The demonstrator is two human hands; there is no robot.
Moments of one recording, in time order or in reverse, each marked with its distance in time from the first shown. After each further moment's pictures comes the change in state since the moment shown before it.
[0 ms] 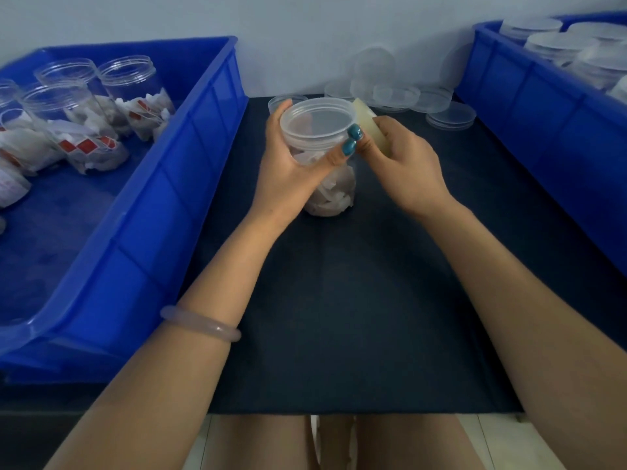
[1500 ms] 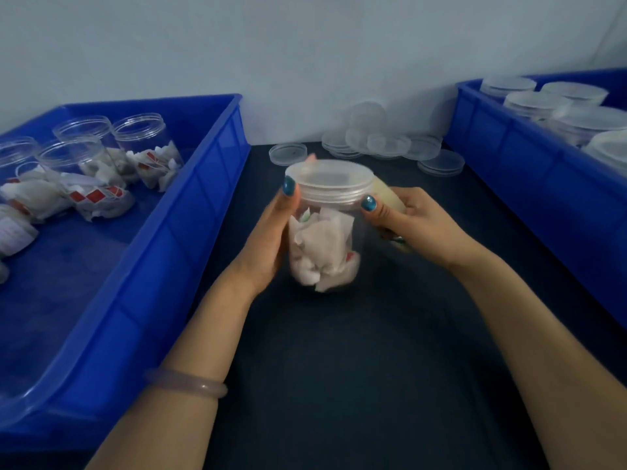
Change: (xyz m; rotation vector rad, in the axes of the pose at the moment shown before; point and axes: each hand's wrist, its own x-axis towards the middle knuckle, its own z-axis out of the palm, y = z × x) left_hand -0.005 0.007 -0.018 -0.328 -0.291 -0.101; right_hand -0.010 0.001 -0.034 0.383 -0.321 0.012
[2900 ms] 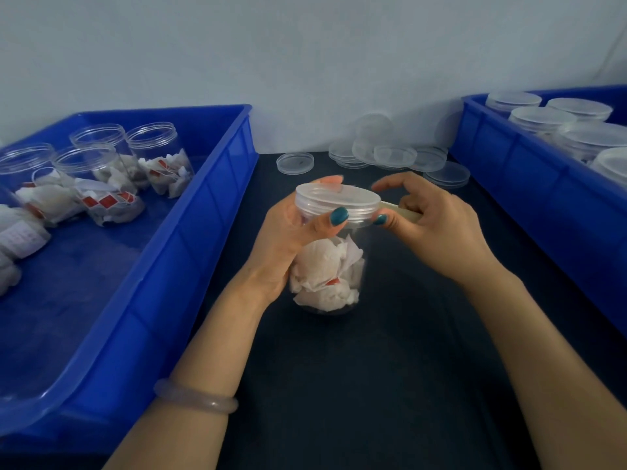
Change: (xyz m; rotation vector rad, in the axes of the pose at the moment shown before) left_hand -0.002 0.012 0.008 0.060 0.029 0.010; right_hand -0.004 -0.004 -0.003 -0.461 0.300 -0.072
